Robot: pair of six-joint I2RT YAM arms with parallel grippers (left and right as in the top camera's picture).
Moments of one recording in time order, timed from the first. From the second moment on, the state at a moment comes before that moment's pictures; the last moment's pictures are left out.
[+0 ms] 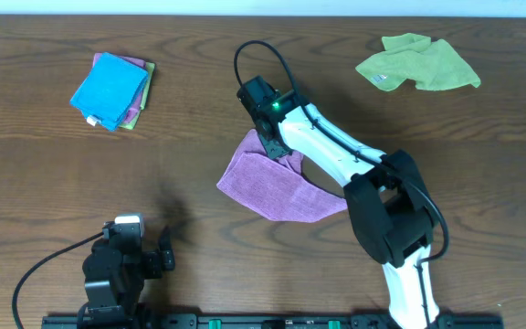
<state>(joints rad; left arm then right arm) 0.07 0.01 0.17 -0.80 0.08 -0.02 0.62 2.18 1.67 -0.92 0.34 0.18</state>
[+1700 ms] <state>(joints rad) 0.07 0.01 0.17 -0.80 0.08 -0.02 0.56 2.14 1.69 -0.80 0.19 0.20</state>
